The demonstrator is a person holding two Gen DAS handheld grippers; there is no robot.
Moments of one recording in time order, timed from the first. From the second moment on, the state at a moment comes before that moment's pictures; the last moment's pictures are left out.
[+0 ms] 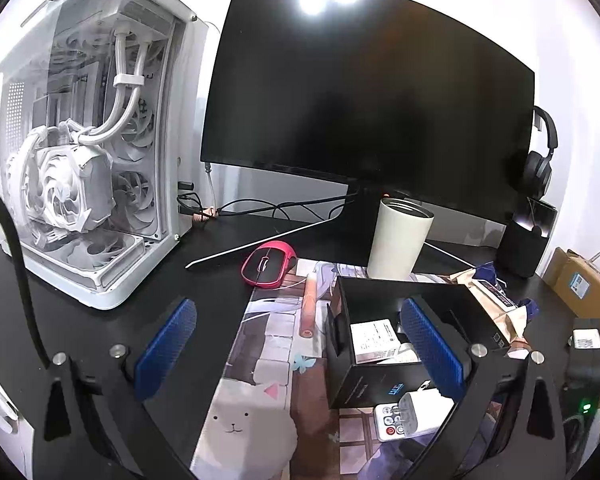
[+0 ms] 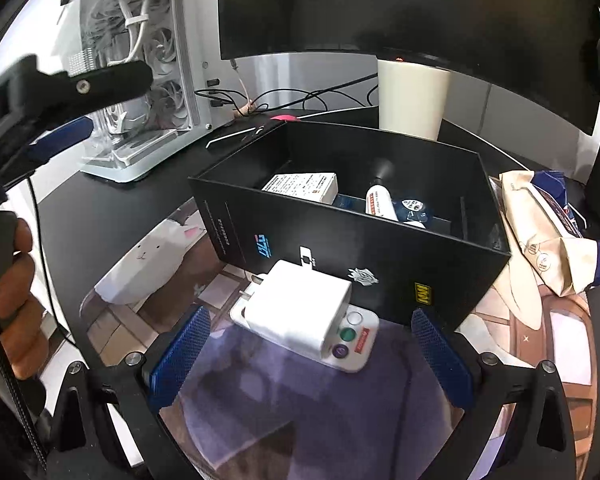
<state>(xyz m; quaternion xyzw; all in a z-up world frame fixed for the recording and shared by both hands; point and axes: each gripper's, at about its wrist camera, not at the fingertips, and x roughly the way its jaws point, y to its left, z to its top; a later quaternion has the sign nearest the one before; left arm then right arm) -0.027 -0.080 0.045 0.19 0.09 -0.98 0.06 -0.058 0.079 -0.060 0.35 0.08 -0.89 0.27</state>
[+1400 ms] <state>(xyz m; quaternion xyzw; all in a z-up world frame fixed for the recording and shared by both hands) -0.034 -0.067 0.040 0.21 0.07 -0.97 0.05 -0.051 0.068 -0.062 0.35 0.12 -0.88 0.29</state>
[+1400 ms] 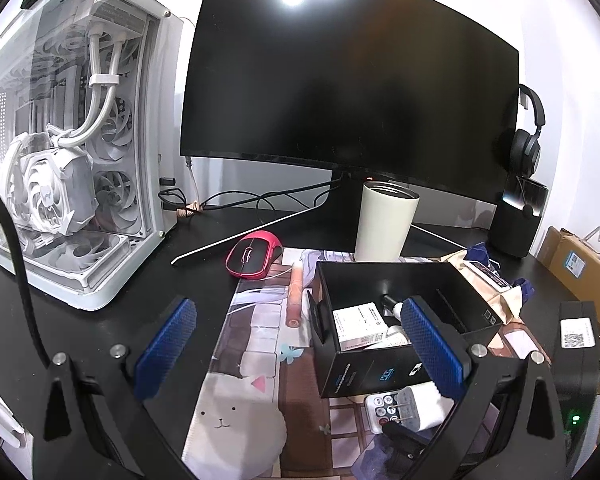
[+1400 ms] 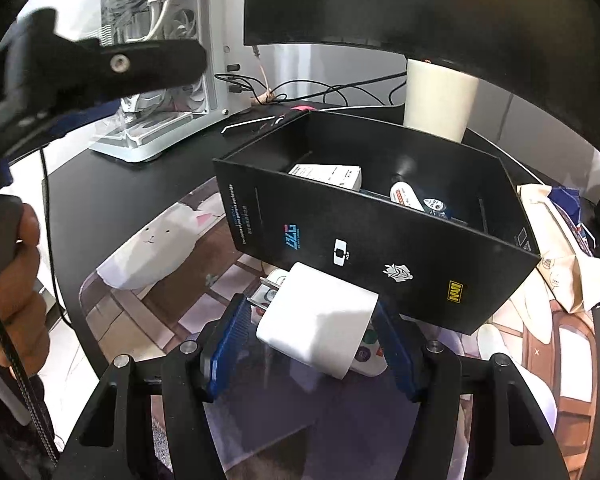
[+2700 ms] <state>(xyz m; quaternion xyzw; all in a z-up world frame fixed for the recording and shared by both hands) -0.040 0.008 -0.008 0.30 0.03 -0.95 0.00 -0.063 0.180 -0.010 0.30 0.06 -0.92 0.26</state>
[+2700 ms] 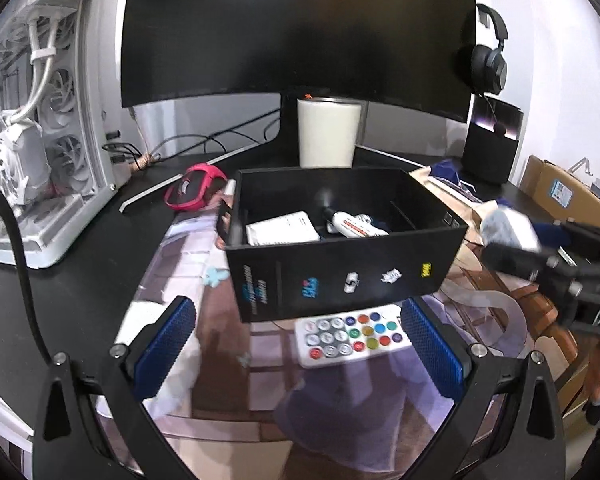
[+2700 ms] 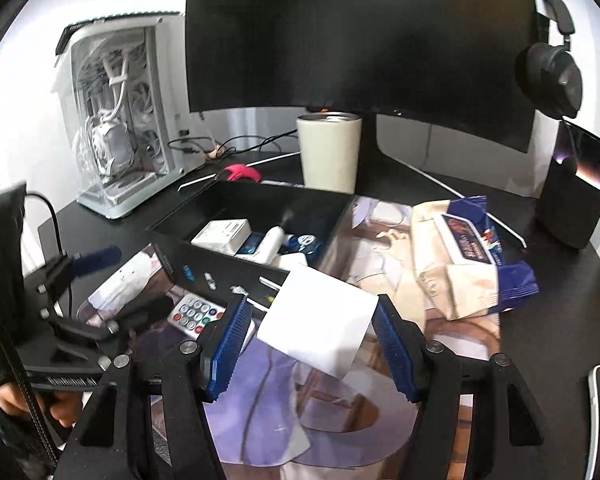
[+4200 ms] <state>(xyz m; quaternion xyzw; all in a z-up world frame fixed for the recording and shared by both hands) -0.084 0.049 -0.047 0.40 0.01 -0.91 -0.02 -0.062 0.192 0.001 0.30 0.05 -0.92 0.26</state>
